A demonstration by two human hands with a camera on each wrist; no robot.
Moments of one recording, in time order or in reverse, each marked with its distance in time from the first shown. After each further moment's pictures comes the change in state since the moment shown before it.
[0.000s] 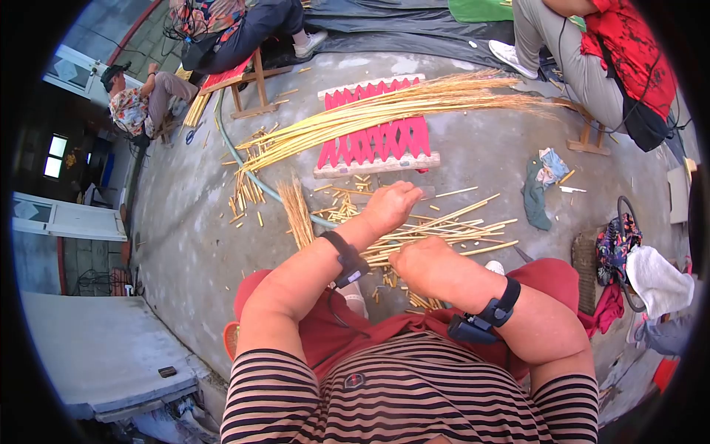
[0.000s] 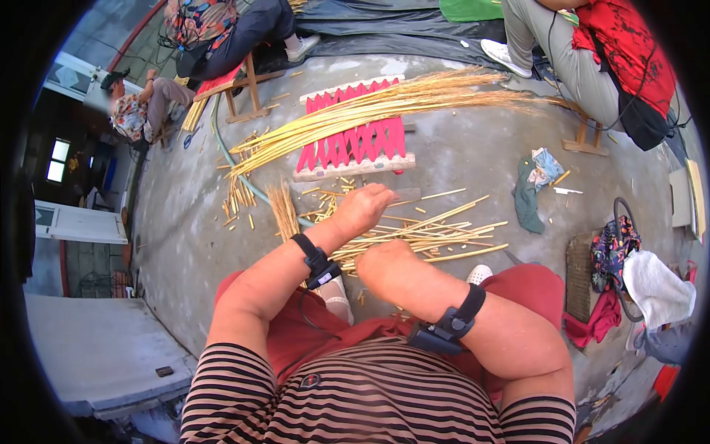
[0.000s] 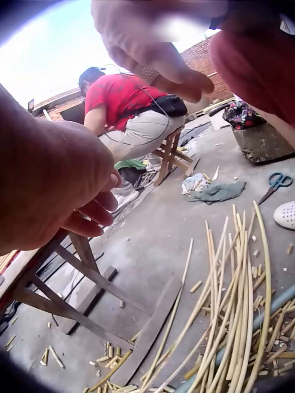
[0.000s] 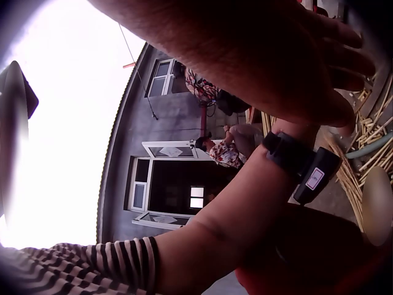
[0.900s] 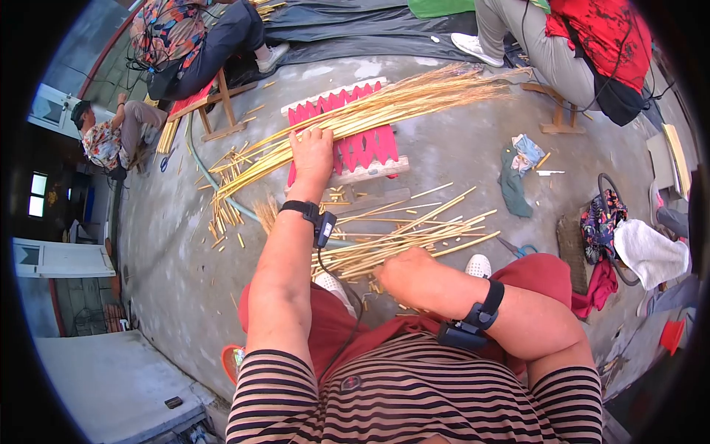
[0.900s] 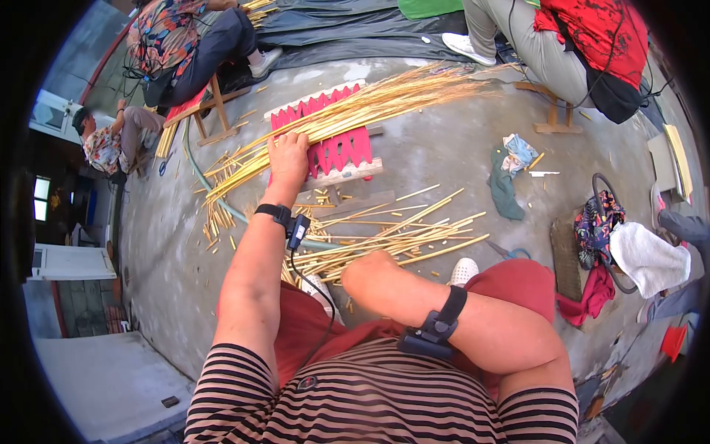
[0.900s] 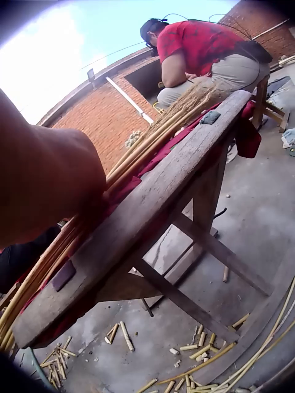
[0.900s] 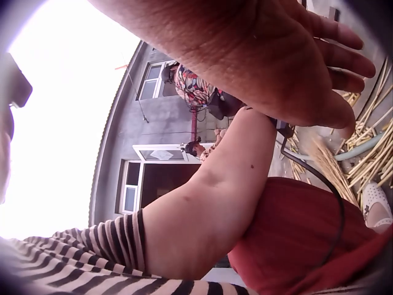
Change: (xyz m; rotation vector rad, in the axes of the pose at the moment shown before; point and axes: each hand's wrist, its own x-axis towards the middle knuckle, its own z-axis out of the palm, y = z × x) left_hand 0.056 -0.115 -0.036 0.754 0.153 -0.292; right_hand -0.007 0.010 0.019 0.065 0.115 -0.056
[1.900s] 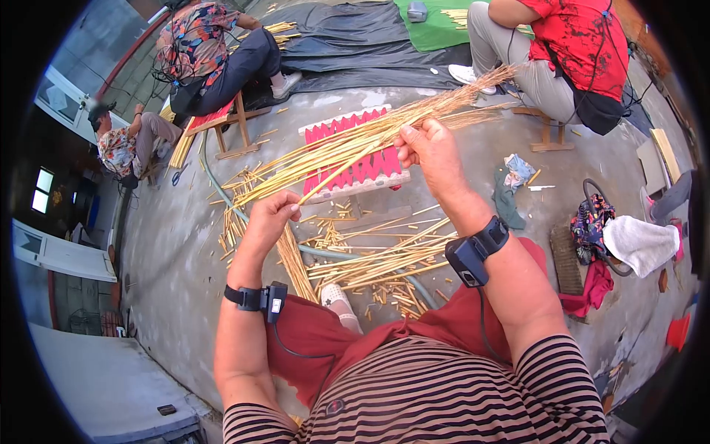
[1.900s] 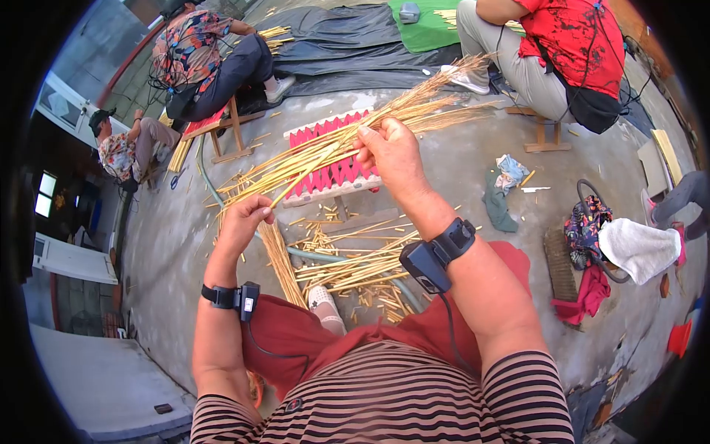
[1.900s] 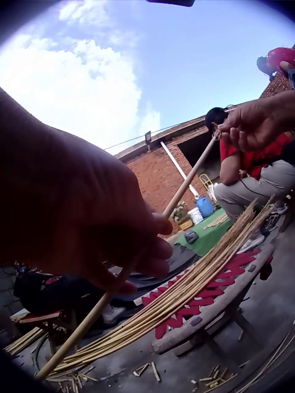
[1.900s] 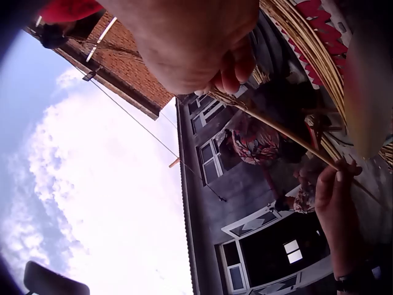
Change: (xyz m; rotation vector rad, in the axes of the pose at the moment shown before) left_hand -0.095 -0.061 -0.193 -1.190 -0.401 -0.414; right_hand 0.011 0.050 -0.103 1.414 1.176 -0.020
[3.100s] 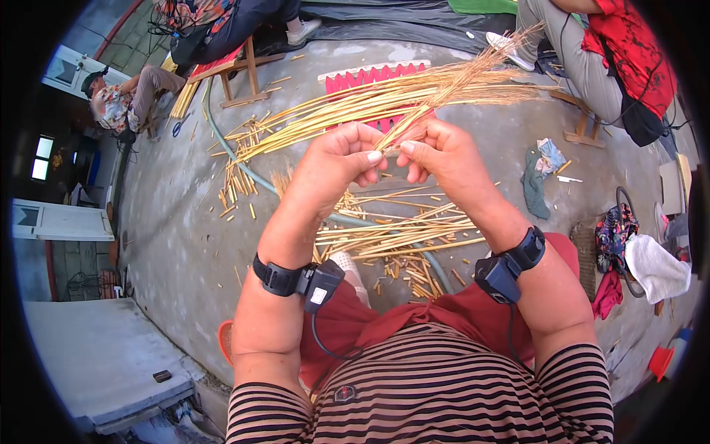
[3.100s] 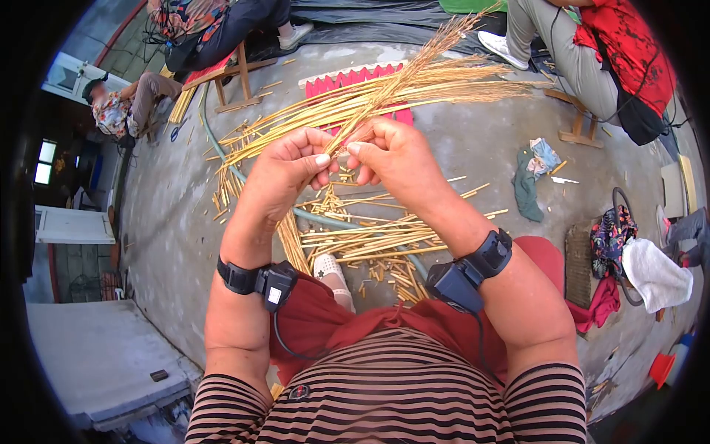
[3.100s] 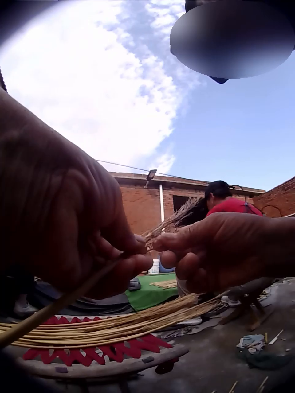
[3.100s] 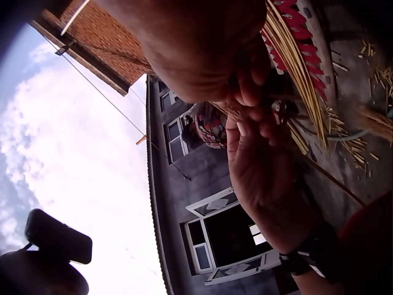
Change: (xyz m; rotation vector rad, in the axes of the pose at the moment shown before) left_hand 0.034 0.039 0.043 -0.655 -0.219 -0.108; right_hand -0.015 0.033 0.040 -0.174 -0.289 0.234
